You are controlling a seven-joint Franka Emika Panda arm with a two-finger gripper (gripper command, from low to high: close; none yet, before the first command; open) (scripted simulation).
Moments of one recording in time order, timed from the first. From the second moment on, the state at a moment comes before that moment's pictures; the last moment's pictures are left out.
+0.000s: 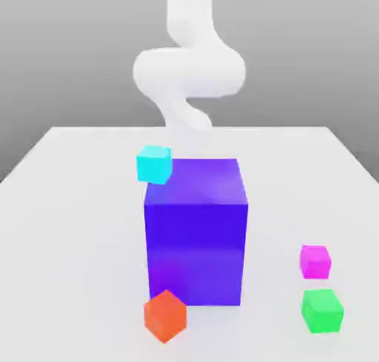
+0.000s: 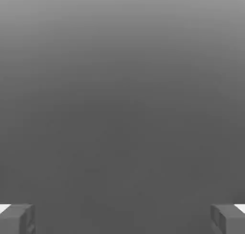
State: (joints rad) arm 0.06 -0.71 0.01 -2.35 0.00 2.35 0.72
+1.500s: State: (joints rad) arm 0.51 0.08 0.11 -2.68 -0.03 2.76 0.06
